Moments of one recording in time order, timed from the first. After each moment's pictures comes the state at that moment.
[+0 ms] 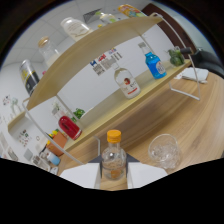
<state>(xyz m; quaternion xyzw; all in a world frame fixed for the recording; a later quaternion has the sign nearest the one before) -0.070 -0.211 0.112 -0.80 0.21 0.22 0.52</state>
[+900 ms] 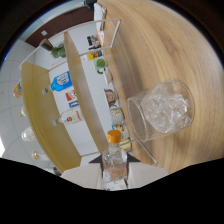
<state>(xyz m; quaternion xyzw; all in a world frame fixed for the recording) -0.052 -0.201 0.138 -0.50 0.54 0.59 0.33</state>
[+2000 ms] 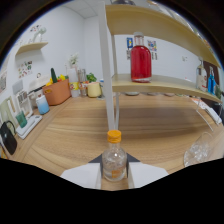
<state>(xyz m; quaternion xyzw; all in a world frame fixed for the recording) -0.201 -0.200 0.029 -0.87 -0.02 0.05 0.50</state>
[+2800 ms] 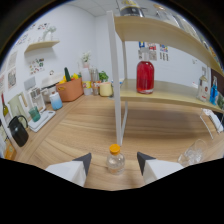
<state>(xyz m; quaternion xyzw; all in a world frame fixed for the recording) -0.206 -0.237 0.059 -0.87 -0.08 0.08 0.48</state>
